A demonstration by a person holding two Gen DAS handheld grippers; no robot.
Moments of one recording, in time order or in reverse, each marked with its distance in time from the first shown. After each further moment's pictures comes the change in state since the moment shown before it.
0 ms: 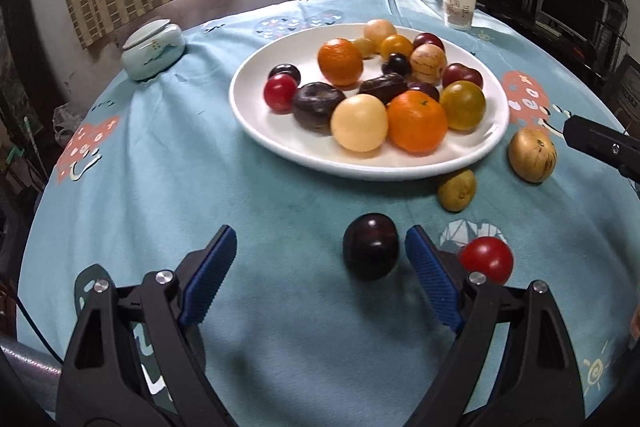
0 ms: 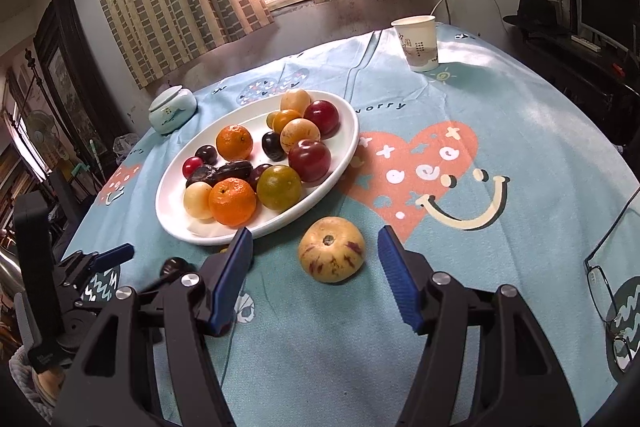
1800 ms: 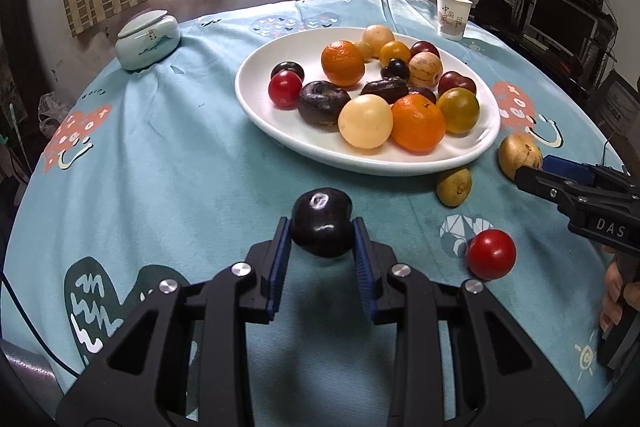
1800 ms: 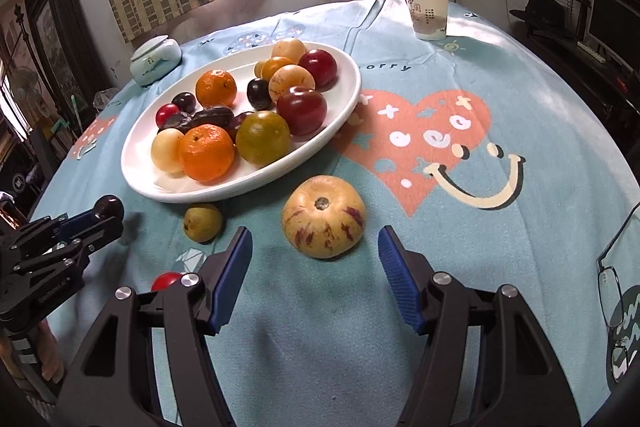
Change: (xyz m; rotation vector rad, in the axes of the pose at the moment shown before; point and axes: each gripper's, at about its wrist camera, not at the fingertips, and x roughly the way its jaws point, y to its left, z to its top) left arm -0.003 0.016 -0.004 -0.023 -0.005 -0.083; right arm 0.034 0.008 -0.017 -0.095 0.118 -0.092
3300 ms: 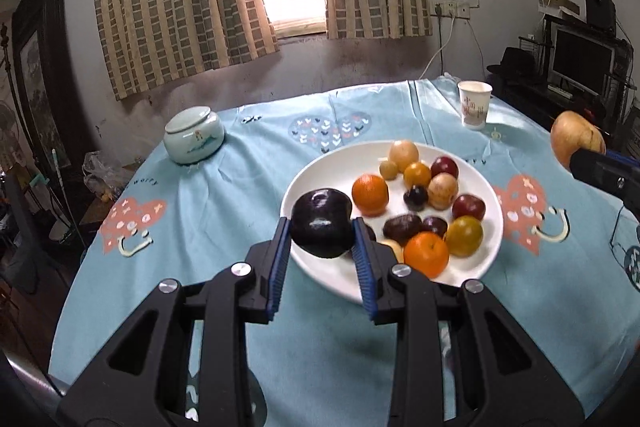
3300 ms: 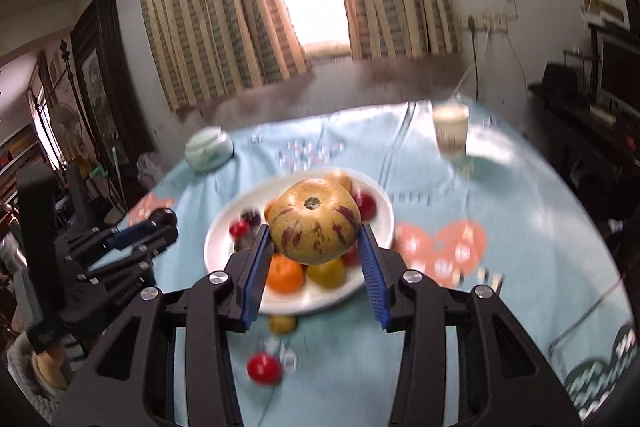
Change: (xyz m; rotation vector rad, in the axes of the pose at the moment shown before) left arm -0.055 -0.011 0.076 0.004 -0.251 0.164; right arm -0.092 0.021 0.071 -0.038 -0.302 0.126
